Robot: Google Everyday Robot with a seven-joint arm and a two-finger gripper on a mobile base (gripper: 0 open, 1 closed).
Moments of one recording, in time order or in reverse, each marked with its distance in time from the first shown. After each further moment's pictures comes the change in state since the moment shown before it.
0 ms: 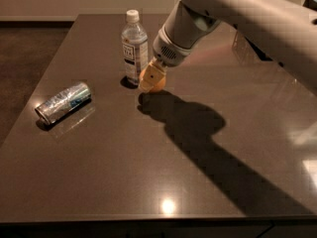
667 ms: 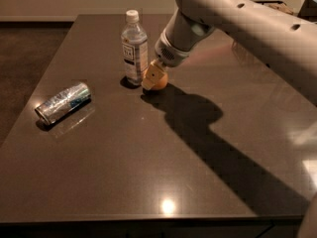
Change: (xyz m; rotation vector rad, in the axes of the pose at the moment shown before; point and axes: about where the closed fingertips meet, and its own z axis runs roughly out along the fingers) arm 0.007 -0.038 0.024 0.058 0.009 0.104
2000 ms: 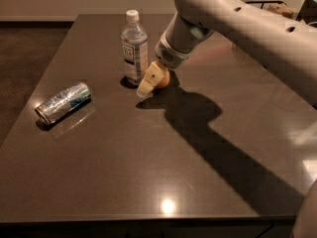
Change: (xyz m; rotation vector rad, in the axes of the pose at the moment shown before) arm 0.004 -0.007 0.009 0.009 0.007 0.011
